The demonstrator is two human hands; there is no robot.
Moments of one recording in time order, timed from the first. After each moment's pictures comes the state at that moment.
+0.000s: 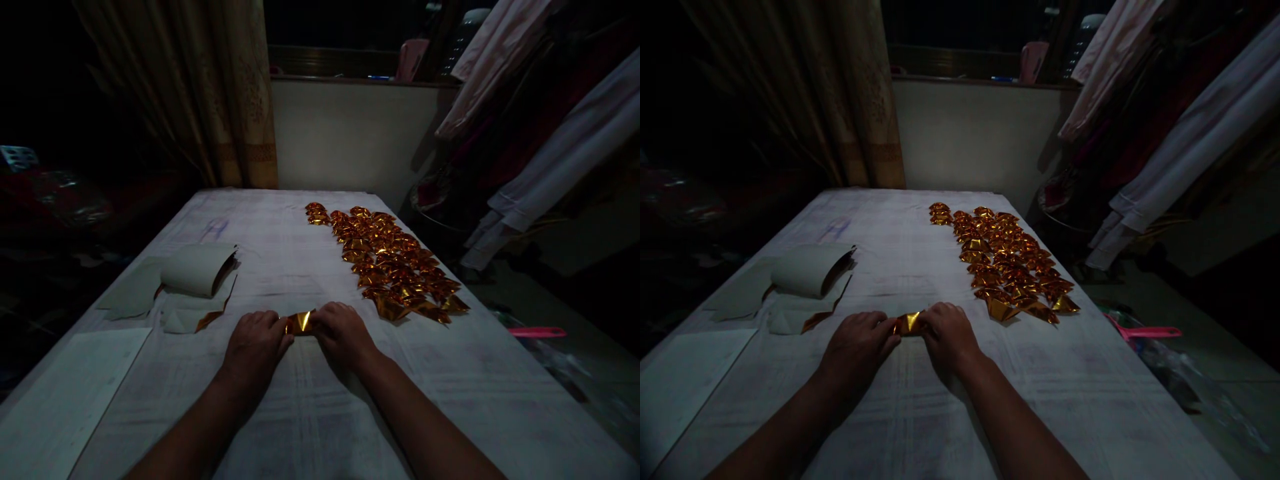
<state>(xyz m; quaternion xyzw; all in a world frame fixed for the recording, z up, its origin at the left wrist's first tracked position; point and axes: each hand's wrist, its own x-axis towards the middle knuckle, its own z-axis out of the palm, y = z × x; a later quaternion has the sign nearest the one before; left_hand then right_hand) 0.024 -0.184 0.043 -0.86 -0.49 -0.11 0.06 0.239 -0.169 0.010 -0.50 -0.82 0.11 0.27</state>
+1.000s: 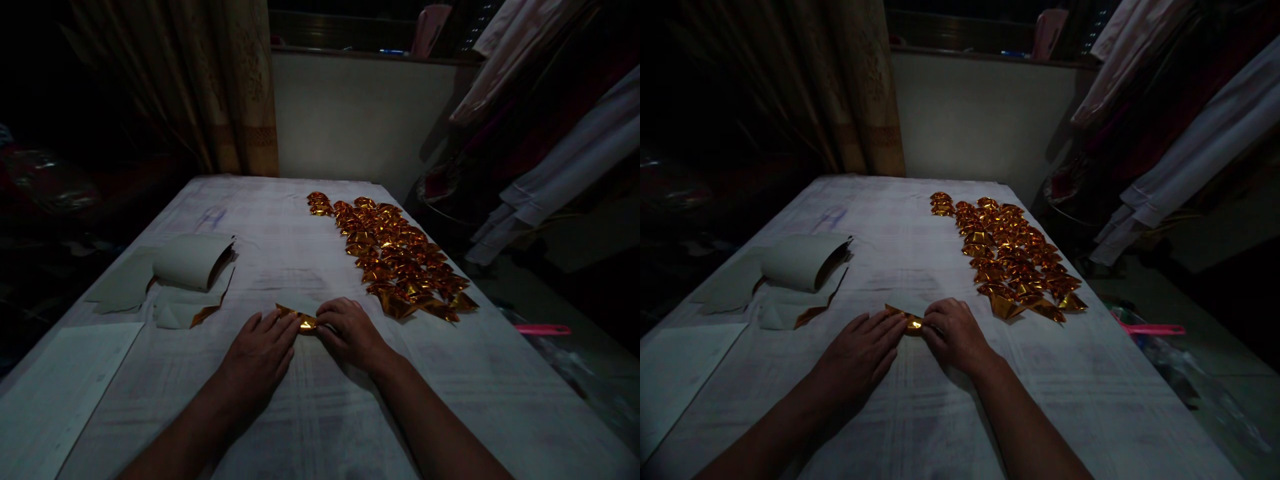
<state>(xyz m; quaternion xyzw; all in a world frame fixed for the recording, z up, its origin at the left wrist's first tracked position) 0.016 -0.193 0.032 -0.91 -0.40 -0.11 0.02 0.252 -0.170 0.013 -0.44 -0.85 0.14 0.27</state>
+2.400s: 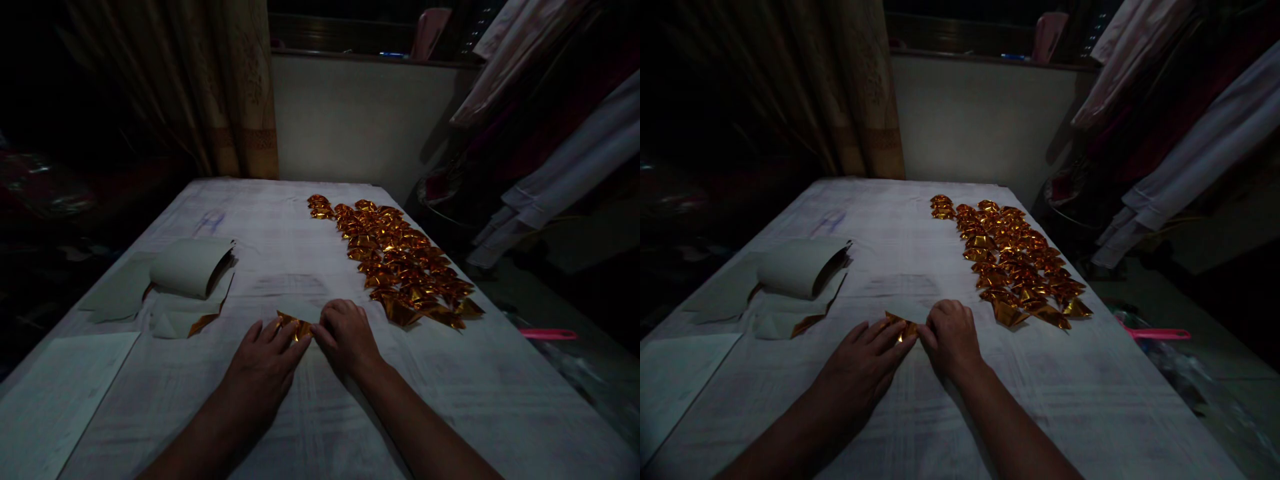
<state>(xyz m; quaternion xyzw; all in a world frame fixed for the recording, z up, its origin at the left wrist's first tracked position) 0.019 -0.194 0.033 -0.91 -0.40 -0.06 -0.01 0.227 -0.167 0.014 -0.59 -0.76 0.10 0.25</state>
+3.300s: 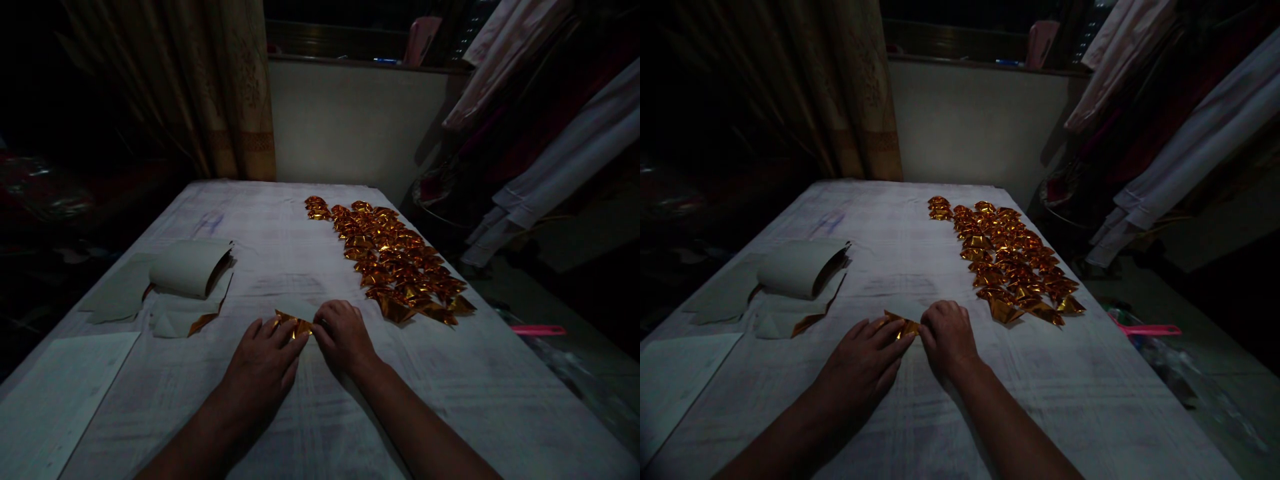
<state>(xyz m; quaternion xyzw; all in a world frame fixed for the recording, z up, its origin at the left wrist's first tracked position) 0.025 -0.193 0.037 -0.91 -0.41 -0.10 -0.02 0.228 -0.172 0.010 -0.56 -0.77 0.11 0.27</state>
